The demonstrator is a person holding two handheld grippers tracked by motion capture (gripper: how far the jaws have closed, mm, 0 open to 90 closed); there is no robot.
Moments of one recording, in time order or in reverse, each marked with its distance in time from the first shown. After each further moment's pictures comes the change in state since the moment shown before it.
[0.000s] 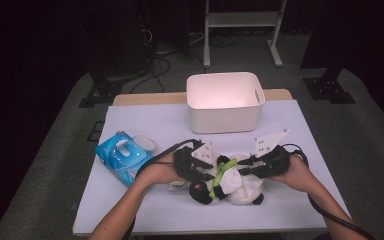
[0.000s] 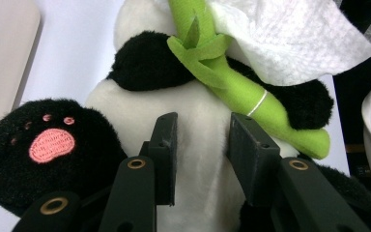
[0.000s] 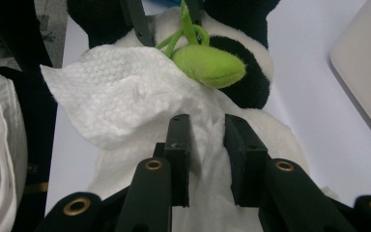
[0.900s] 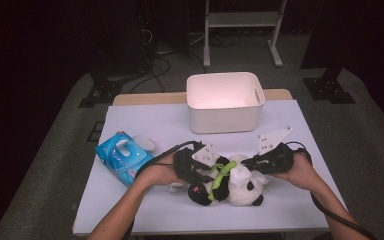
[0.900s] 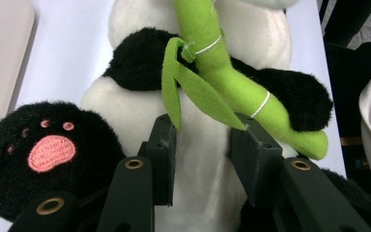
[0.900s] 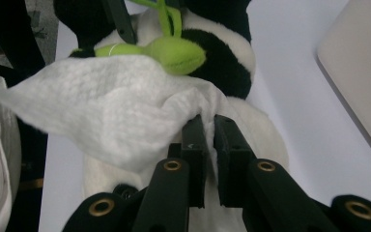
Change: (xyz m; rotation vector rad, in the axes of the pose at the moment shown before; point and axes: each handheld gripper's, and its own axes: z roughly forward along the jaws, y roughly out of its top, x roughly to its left) left arm -0.004 -0.001 -0.001 0.013 -0.008 0.012; right arm -0.003 0.002 -0.007 0.019 -0.027 -0.004
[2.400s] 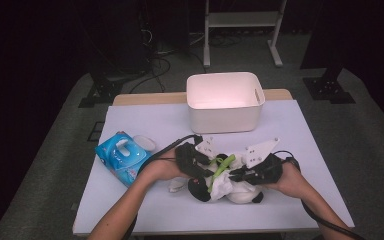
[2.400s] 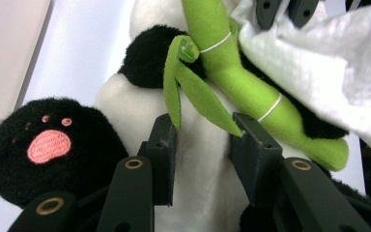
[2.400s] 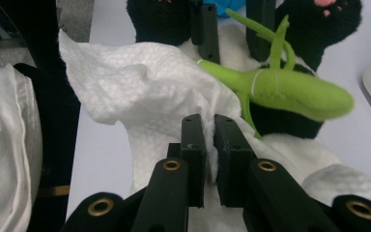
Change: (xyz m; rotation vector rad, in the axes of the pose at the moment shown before) left arm 0.017 0.003 0.005 0.025 0.015 -0.077; right arm 0.027 0.010 0.019 -0.017 0.053 -0.064
